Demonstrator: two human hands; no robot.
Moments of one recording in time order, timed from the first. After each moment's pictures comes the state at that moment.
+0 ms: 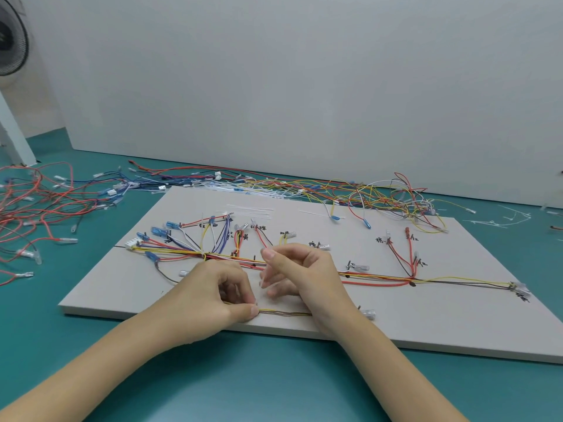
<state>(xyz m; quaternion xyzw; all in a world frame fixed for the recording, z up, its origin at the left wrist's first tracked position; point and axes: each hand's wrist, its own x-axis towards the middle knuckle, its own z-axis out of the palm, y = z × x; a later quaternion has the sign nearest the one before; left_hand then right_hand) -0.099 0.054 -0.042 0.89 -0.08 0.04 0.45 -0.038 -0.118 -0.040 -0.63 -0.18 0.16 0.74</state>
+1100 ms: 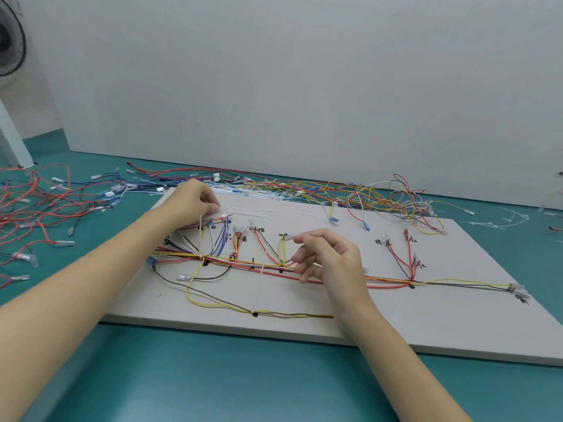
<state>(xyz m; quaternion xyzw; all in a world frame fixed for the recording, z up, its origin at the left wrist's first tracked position) 0.063 0.150 -0.030 0.95 0.06 0.12 0.27 -0.027 -0.134 -0.026 -0.65 -0.11 0.03 0.75</state>
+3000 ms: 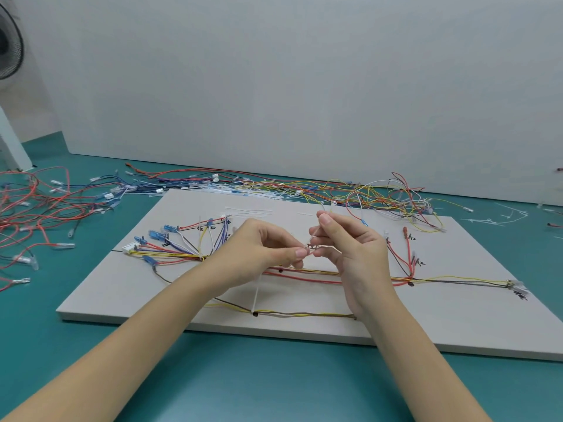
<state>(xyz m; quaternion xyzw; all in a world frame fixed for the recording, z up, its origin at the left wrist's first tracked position) -0.039 0.016 -0.014 0.76 -0.12 -0.02 0.63 -0.021 -0.151 -0.014 -0.57 -0.10 -0.02 0.82</state>
